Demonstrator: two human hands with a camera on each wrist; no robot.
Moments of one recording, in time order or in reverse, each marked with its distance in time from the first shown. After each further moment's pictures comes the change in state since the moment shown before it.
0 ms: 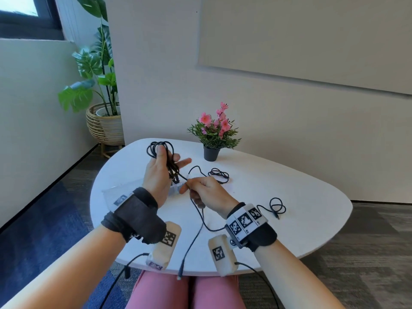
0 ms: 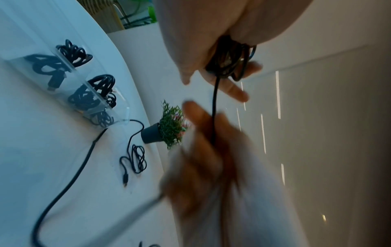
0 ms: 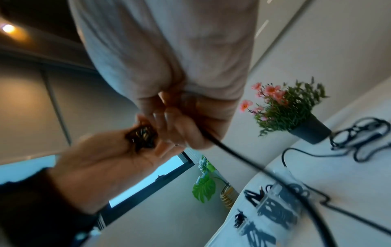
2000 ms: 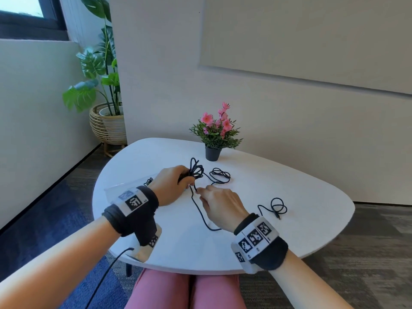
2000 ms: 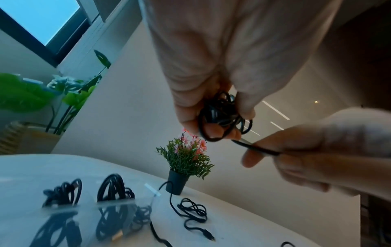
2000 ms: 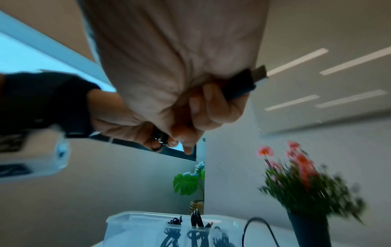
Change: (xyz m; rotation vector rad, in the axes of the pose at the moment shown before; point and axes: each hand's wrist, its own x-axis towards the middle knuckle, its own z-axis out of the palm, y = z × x) left_hand -0.002 -0.006 -0.013 1.341 -0.366 0.158; right_hand -0.033 0.011 -0.012 -1.182 0.116 -0.280
